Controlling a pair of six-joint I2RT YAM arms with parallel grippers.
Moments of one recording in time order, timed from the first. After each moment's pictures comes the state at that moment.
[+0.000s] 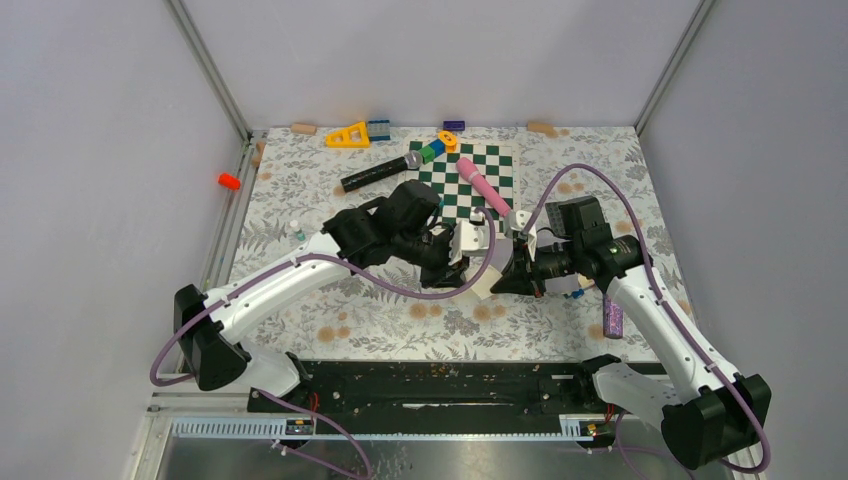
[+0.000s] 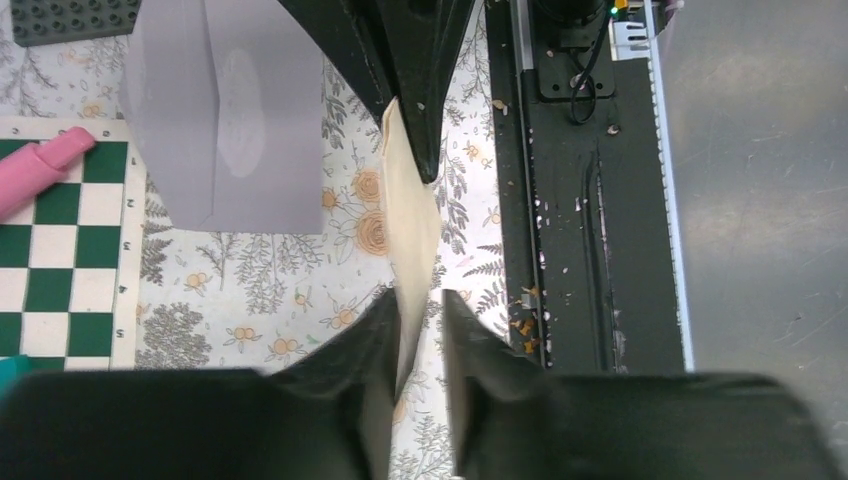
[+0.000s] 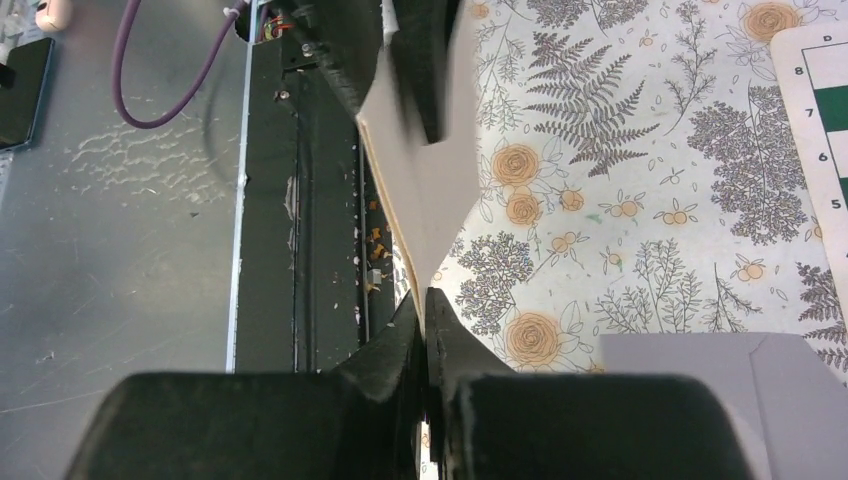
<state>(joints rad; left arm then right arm) -0.93 1.43 1.39 -0.69 0.60 0.42 0.34 1.05 0.93 -0.82 -1.07 -0.62</state>
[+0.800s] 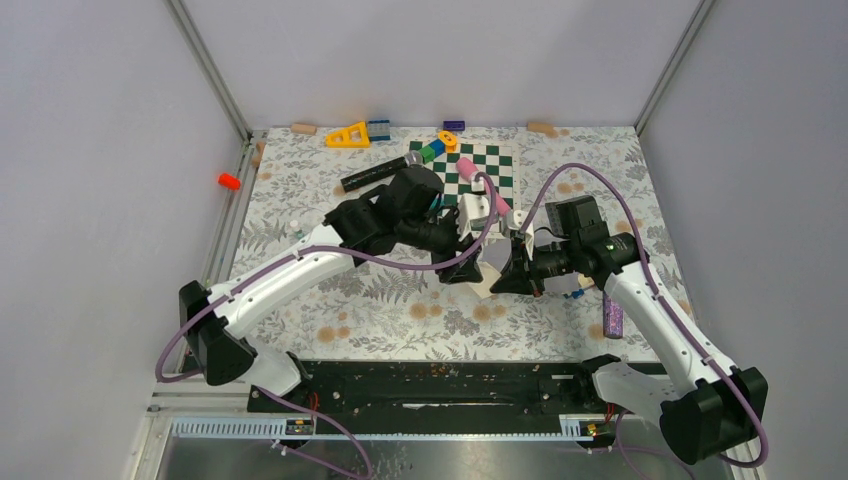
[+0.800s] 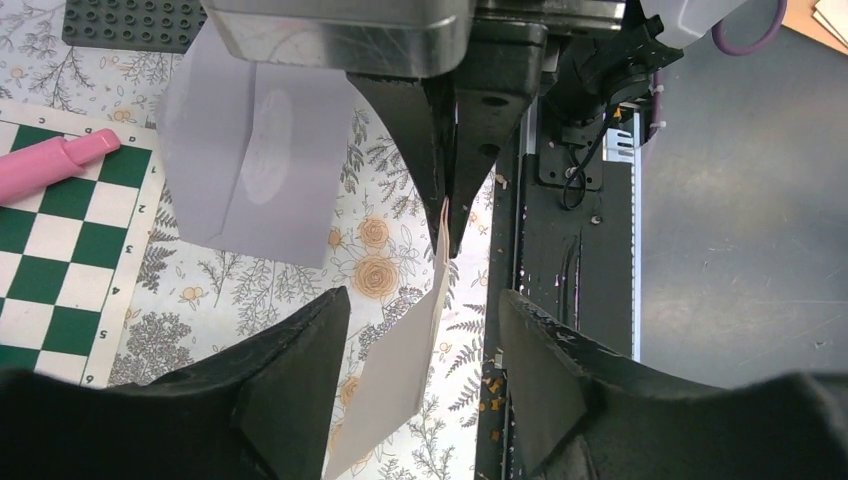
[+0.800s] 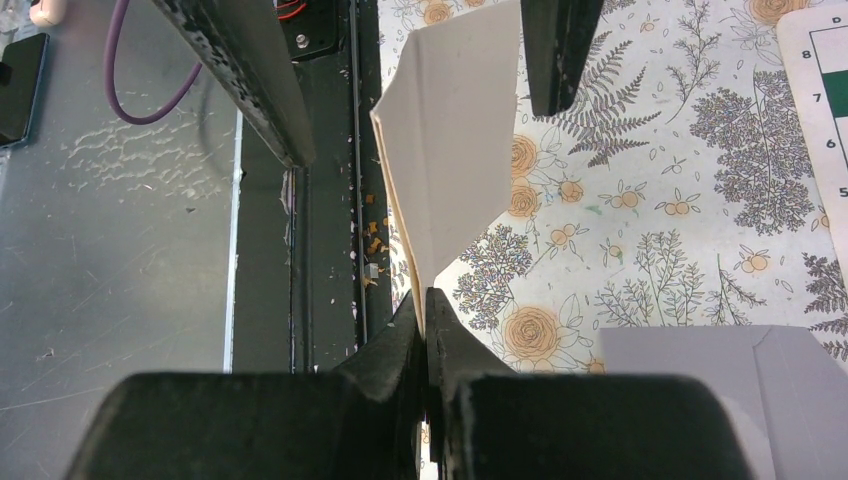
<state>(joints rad) -0.92 1.46 1.47 -0.62 0.57 0.19 0.34 1.07 0.93 -0.83 -1.06 -0.63</state>
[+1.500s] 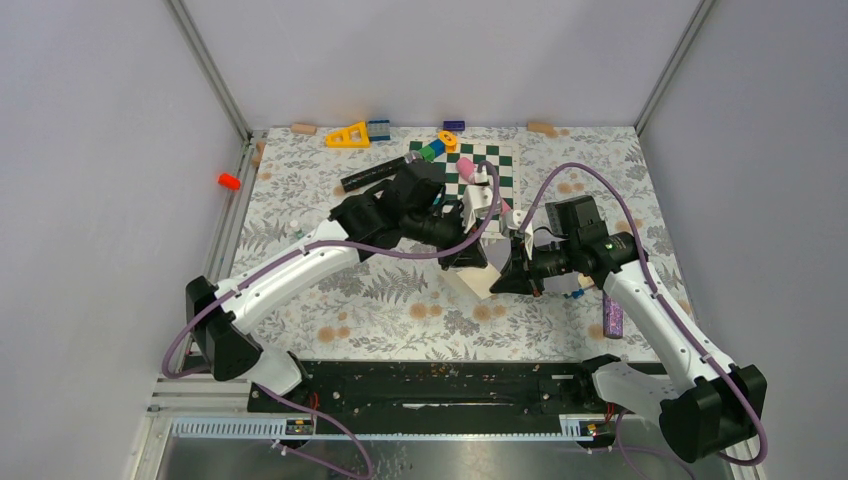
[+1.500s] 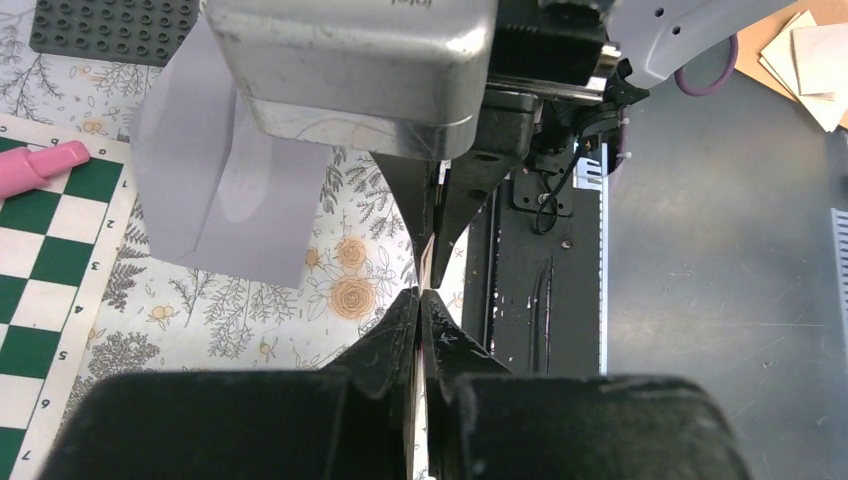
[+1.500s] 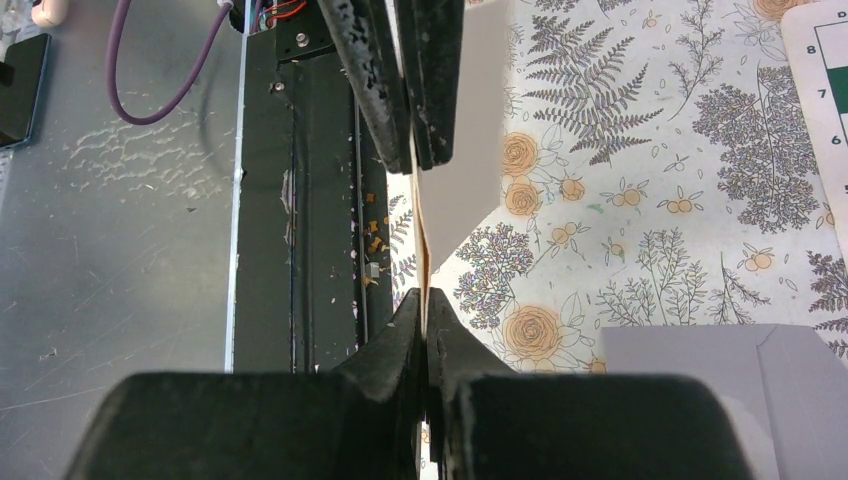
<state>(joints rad) -0.91 1.50 1.51 -0.59 0.62 0.10 0.34 1.08 0.93 -0.83 -1.06 -0.63</state>
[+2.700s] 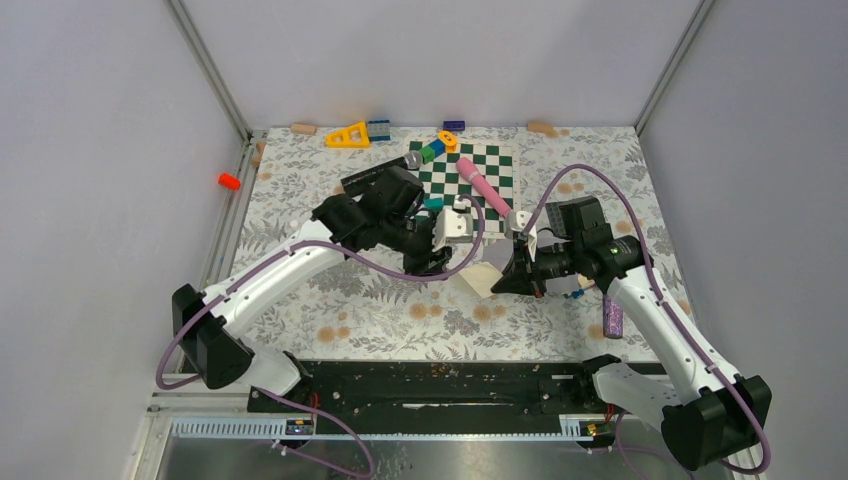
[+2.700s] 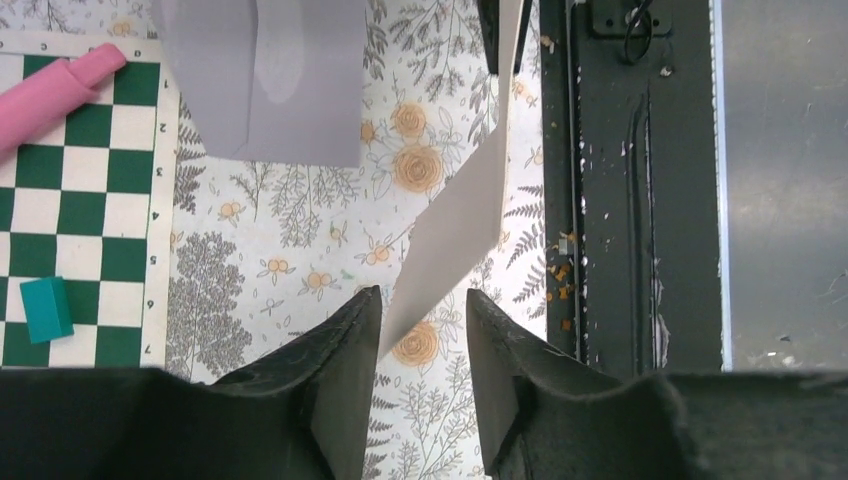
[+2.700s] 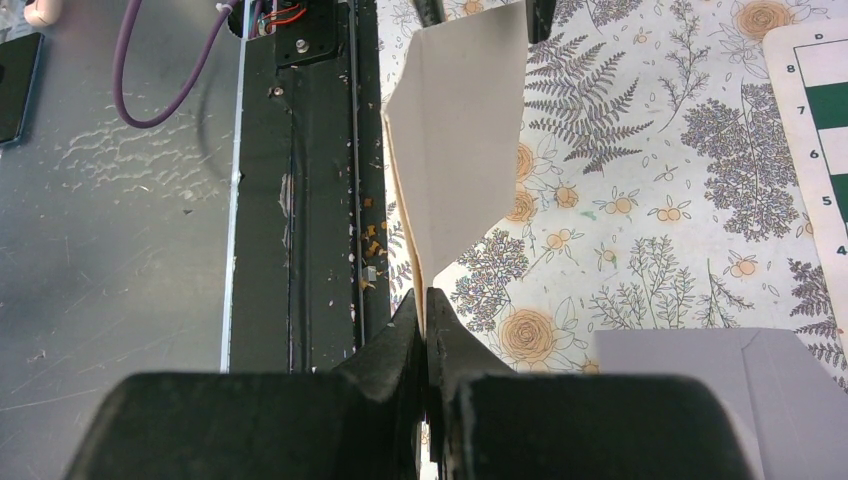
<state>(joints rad) -0.82 1.45 1.42 -0.82 0.62 0.53 0.33 1.04 0.93 -0.83 -1.06 -0.63</state>
